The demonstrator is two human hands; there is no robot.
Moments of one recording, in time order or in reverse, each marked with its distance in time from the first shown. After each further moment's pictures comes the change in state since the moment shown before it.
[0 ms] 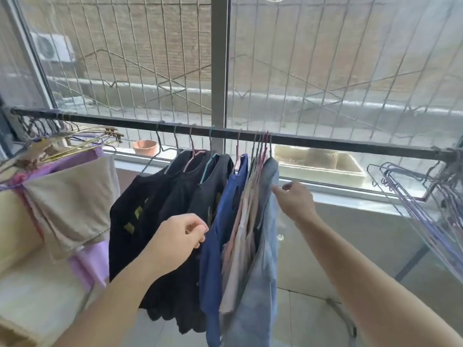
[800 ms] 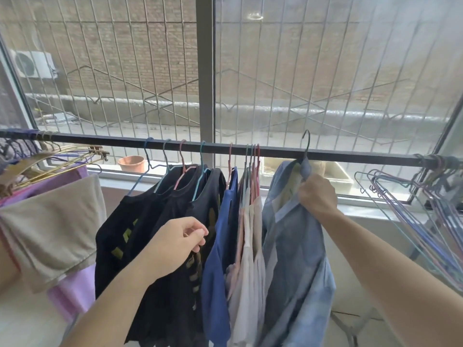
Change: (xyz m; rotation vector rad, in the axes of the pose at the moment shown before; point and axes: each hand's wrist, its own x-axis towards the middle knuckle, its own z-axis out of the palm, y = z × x) left_hand 0.037 0.005 -0.012 -0.021 -0.050 0.018; right_hand 0.045 0.009 -0.054 -0.316 0.244 -0.008
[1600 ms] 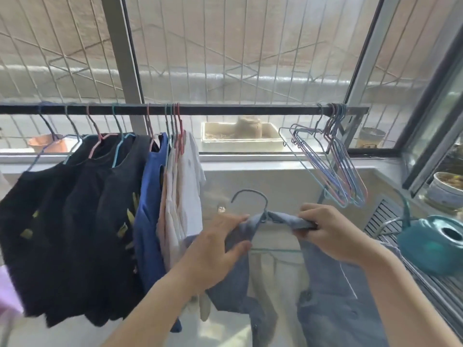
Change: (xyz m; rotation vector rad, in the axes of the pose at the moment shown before) left_hand -0.069 0.074 0.183 -0.067 -0.302 0.426; right_hand -0.174 0.187 -0.114 0.178 -0.409 -0.311
